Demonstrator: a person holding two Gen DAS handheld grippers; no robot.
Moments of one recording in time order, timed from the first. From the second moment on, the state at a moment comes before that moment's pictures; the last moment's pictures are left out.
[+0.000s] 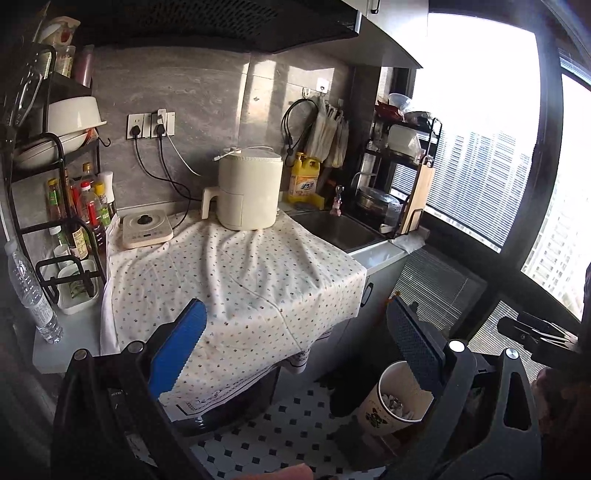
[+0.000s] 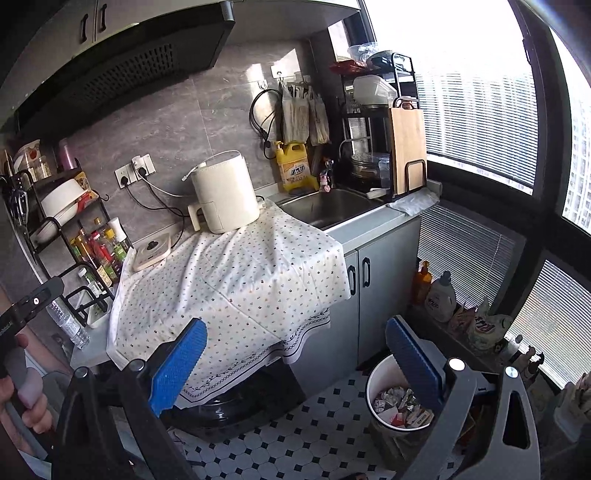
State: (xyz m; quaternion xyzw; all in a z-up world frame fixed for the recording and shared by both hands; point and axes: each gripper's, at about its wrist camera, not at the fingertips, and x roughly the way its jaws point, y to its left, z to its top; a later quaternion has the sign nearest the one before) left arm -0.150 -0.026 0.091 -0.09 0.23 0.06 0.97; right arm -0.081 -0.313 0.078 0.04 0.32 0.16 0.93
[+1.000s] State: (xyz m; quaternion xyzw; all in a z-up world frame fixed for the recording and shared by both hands) left arm -0.155 0.017 0.082 -0.10 0.23 0.07 0.97; right arm -0.069 -0.271 0.065 0.04 0.32 0.16 0.93
